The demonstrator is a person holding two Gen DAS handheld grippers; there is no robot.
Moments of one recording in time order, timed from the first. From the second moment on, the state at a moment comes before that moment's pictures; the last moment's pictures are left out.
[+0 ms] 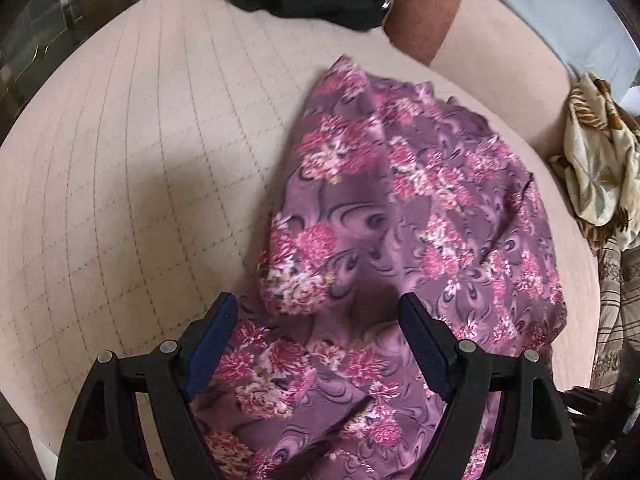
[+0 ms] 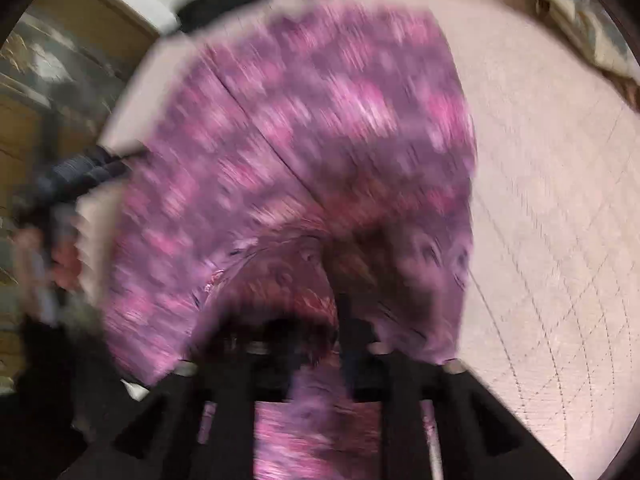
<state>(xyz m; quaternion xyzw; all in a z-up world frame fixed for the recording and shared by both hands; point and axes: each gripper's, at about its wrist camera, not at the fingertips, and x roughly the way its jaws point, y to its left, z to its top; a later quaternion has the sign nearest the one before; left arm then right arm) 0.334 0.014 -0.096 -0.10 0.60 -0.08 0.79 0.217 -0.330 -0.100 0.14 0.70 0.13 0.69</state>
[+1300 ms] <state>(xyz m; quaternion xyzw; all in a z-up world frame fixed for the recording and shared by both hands) 0.366 0.029 -0.062 -0.08 0.56 -0.06 0.82 0.236 -0.343 -0.046 0.20 0.56 0.16 0.79</state>
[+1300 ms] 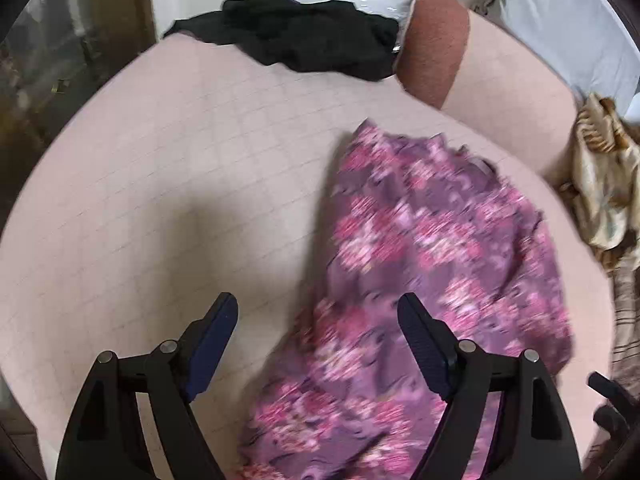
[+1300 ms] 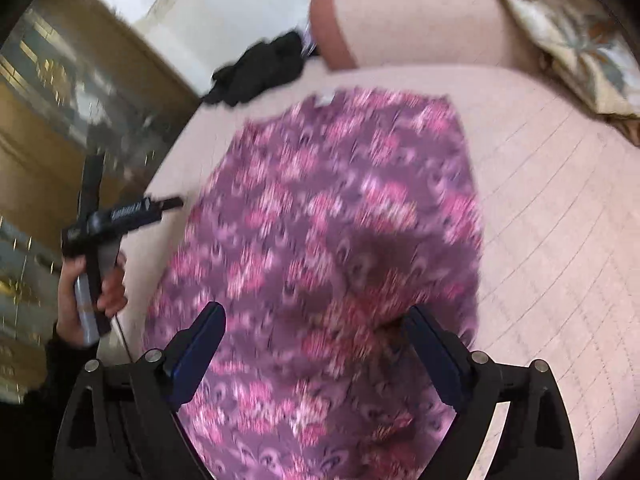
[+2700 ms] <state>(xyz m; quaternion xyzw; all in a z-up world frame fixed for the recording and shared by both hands) 0.430 0.041 -0.060 -0.01 0.52 -0.04 0.85 0.350 -0.433 -0.072 0.27 0.53 0.01 0.81</state>
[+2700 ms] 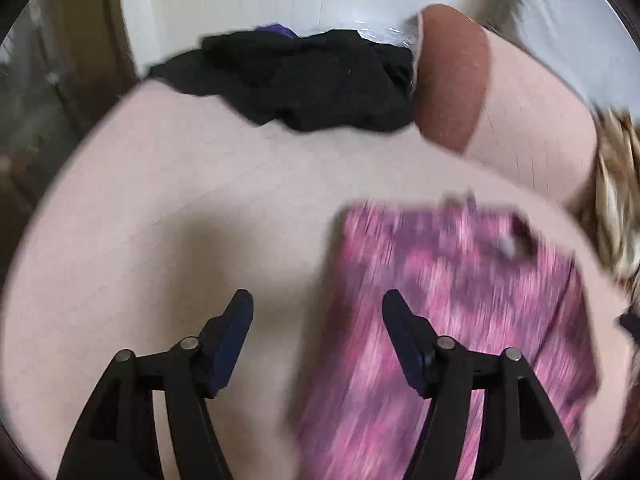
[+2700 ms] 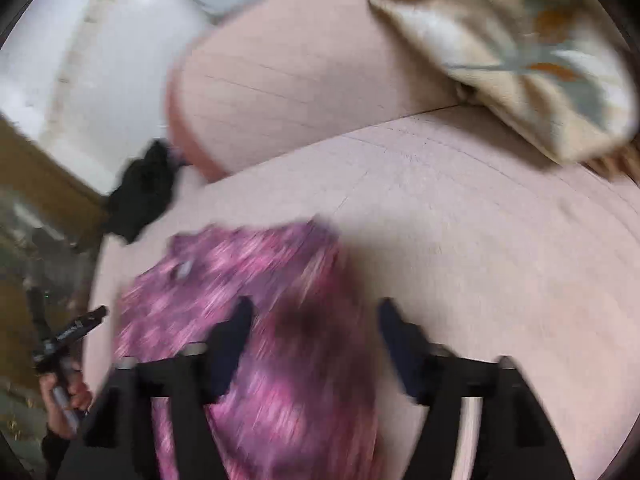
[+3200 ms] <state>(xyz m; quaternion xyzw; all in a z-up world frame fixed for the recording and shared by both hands) 0.150 0.070 -0.064 -0.07 0.52 -0.02 0.85 0.077 -0.353 -0.045 0.34 0.52 0.00 0.78</state>
